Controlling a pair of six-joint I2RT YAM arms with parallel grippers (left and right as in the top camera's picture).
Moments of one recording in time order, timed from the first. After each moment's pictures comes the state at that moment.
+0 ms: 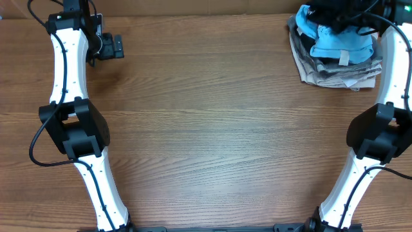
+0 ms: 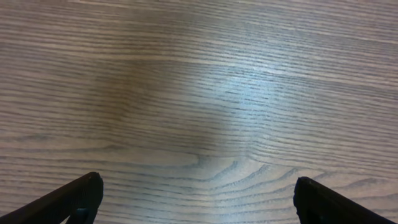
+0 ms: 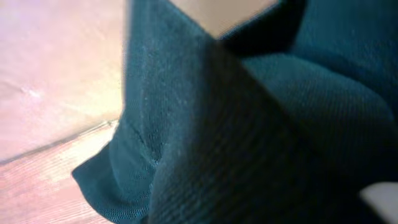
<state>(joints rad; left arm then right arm) 0.17 2.41 2.36 -1.19 0.04 -0.01 -0.28 2.31 2.42 -0.84 -0.27 0.17</state>
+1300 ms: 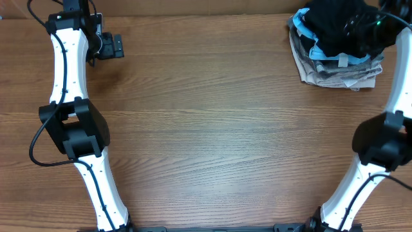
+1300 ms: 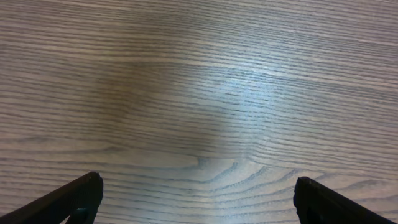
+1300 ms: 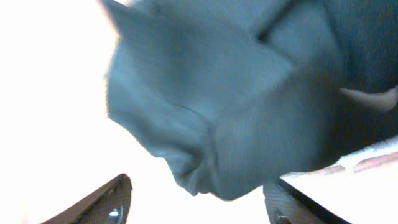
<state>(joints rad) 0.17 2.41 2.36 -1.18 0.04 -0.01 -0.32 2.22 2.42 -1.26 -0.35 0.33</state>
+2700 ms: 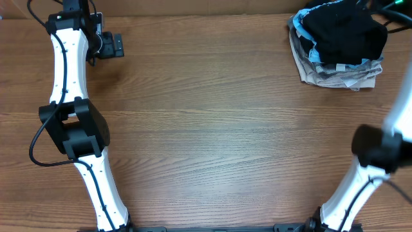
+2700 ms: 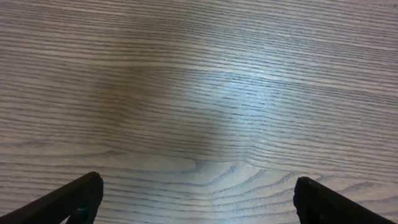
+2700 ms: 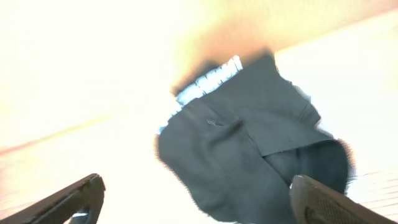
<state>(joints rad) 0.17 2.41 2.36 -1.17 0.05 -0.01 -0.30 2.20 2.76 -1.31 -0.27 0.12</state>
